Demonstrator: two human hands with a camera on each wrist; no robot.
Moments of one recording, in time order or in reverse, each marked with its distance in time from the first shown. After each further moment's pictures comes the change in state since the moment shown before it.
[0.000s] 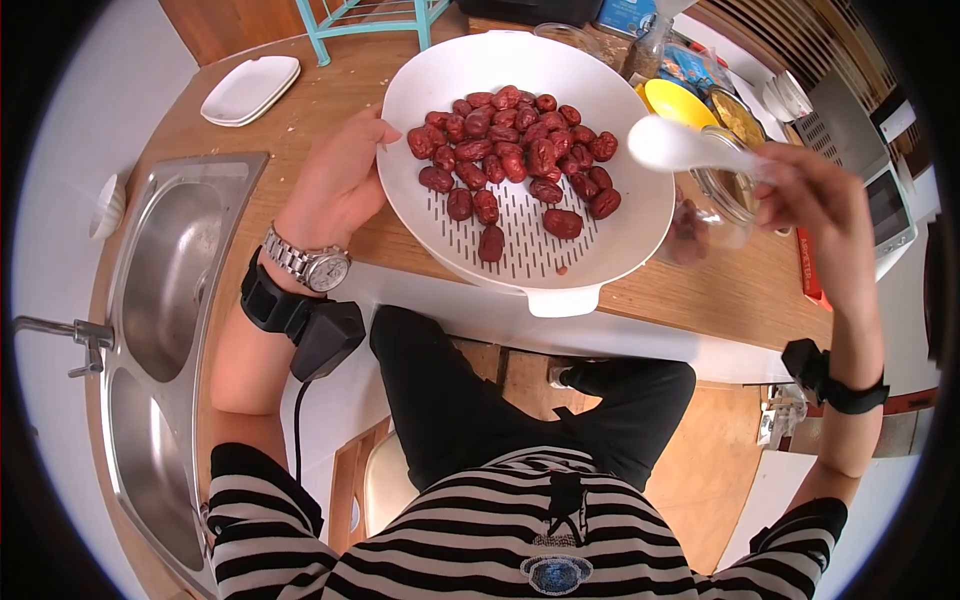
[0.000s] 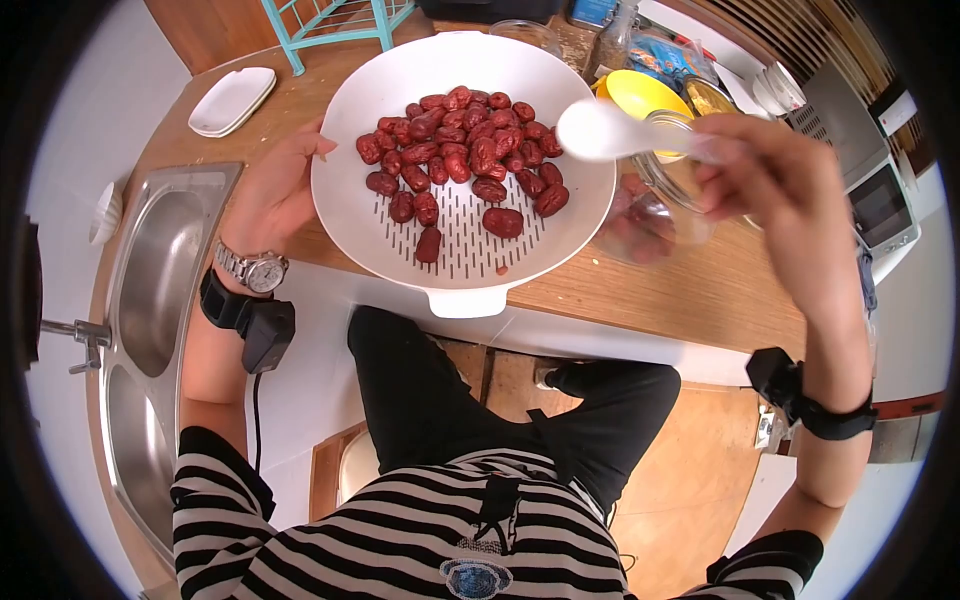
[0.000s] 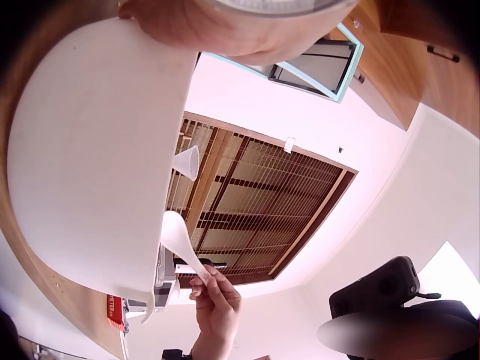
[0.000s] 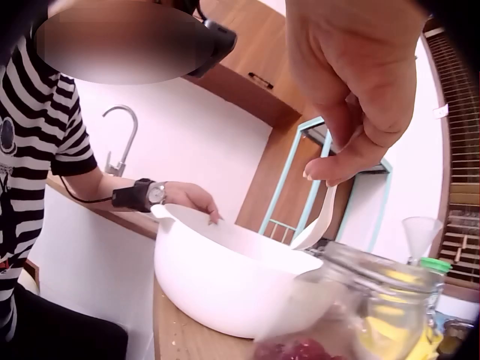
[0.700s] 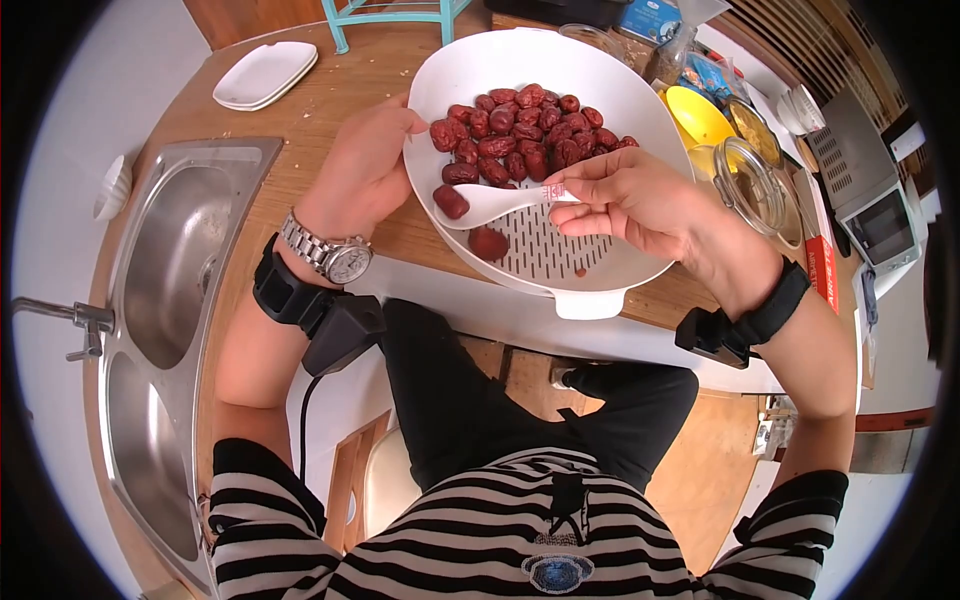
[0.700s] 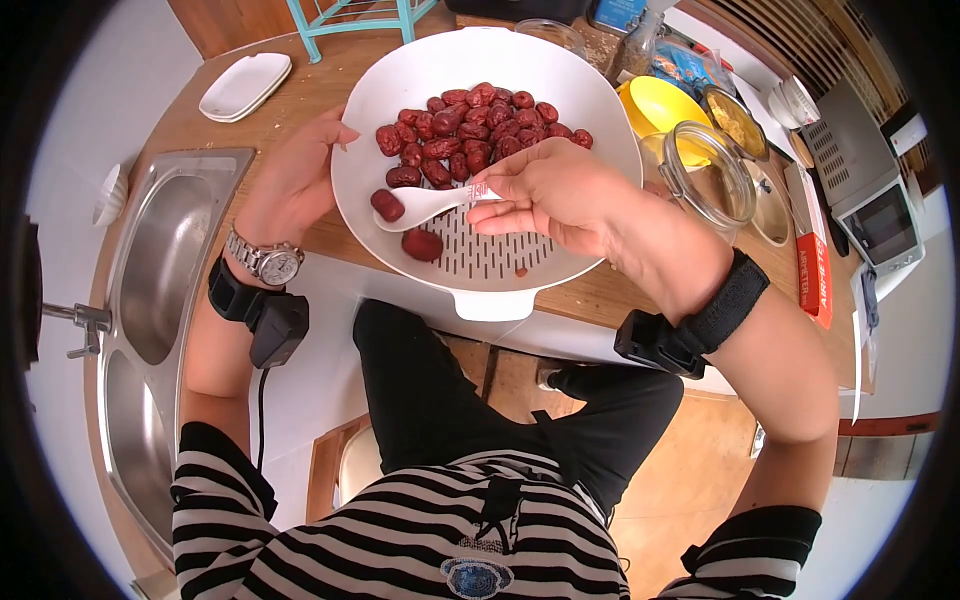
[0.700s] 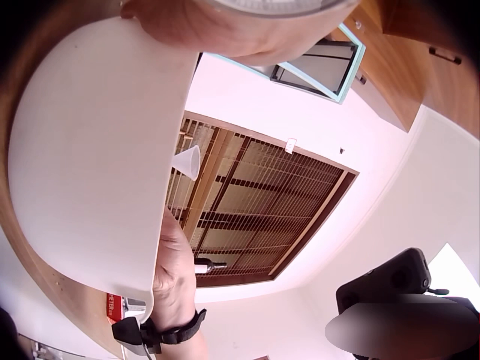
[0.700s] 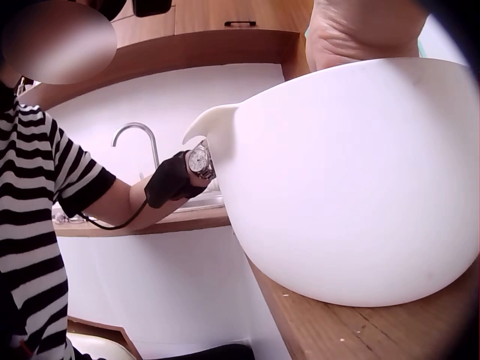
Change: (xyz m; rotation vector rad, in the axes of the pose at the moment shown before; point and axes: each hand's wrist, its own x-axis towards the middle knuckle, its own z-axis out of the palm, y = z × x) left_hand 0.003 -0.003 -0.002 0.015 0.007 0.011; right_hand 0.060 0.013 0.128 0.798 -0.571 0.560
